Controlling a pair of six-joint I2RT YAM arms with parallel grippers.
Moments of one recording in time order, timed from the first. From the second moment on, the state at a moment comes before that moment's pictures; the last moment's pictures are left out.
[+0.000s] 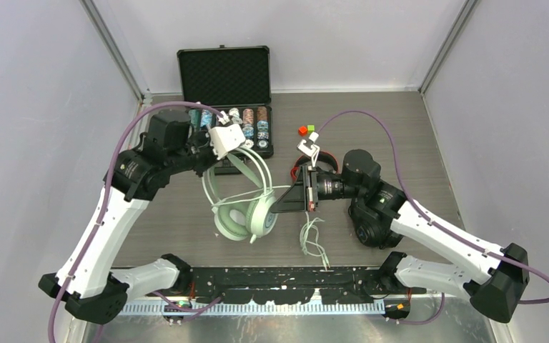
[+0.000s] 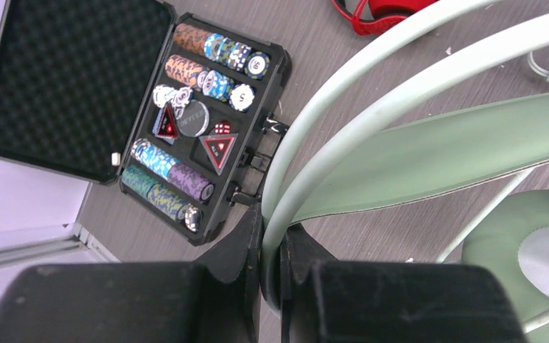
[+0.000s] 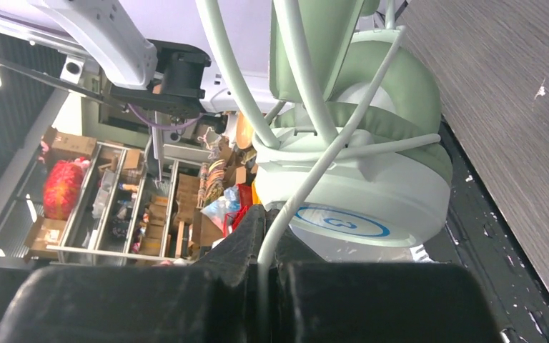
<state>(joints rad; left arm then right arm) -0.53 1.11 1.54 -1.03 0.17 0.66 0.82 1.02 0.86 0.09 -0.76 1.07</state>
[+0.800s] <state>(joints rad) -0.52 1.07 1.49 -1.02 -0.12 0.42 0.81 1.21 0.93 0.35 -0.74 1.26</state>
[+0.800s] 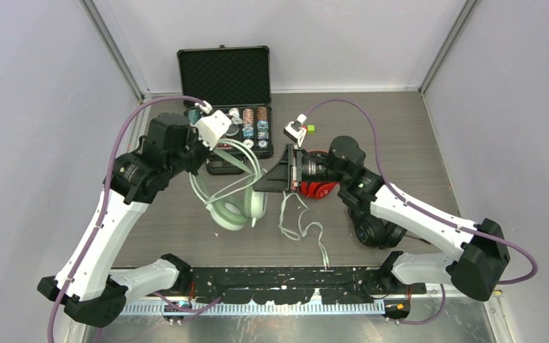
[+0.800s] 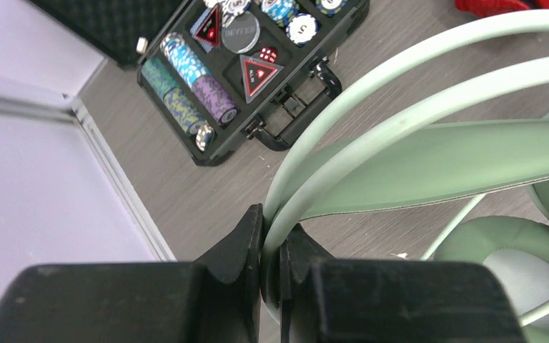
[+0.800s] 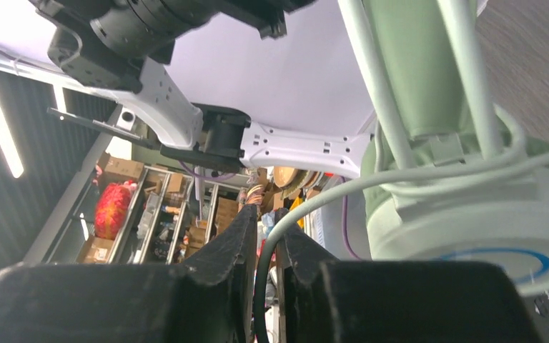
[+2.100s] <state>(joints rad) -0.48 1.13 1.54 -1.06 -0.52 -0.43 1.00 1.41 1.33 -0.15 -0.38 0.88</state>
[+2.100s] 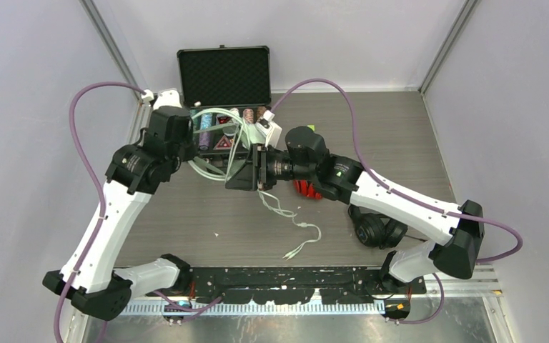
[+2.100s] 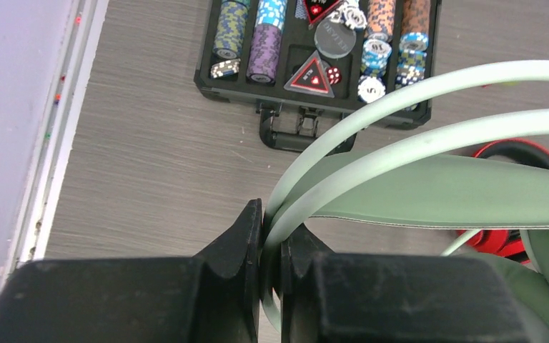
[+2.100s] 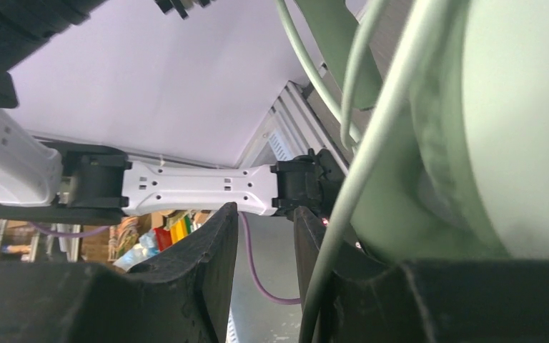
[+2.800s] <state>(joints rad) -0.36 1.13 1.46 -0.91 -0.46 -0.70 1.12 1.49 1.42 -0.24 -0.20 0.79</state>
